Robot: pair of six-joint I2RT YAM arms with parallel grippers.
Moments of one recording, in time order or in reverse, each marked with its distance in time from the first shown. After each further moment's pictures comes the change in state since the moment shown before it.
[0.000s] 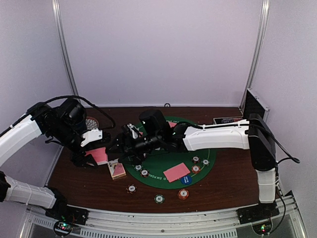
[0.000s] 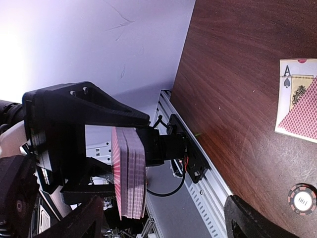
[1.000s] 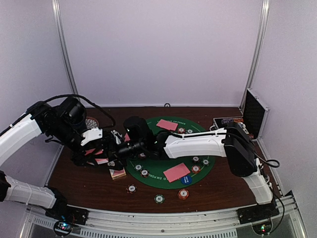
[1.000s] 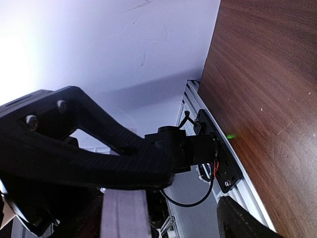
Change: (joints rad) left arm 0.000 0.006 0.014 -0.003 0.004 0.000; right arm 0.052 0.224 0.228 0.136 -0.074 0.150
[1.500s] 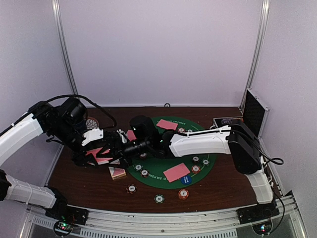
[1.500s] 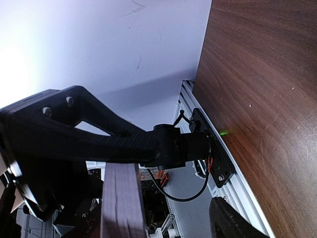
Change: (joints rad) left arm 0.000 0.014 0.000 -0.002 -0.001 -0.001; right arm -0.029 -0.043 -0.093 0.029 -0.006 0.004
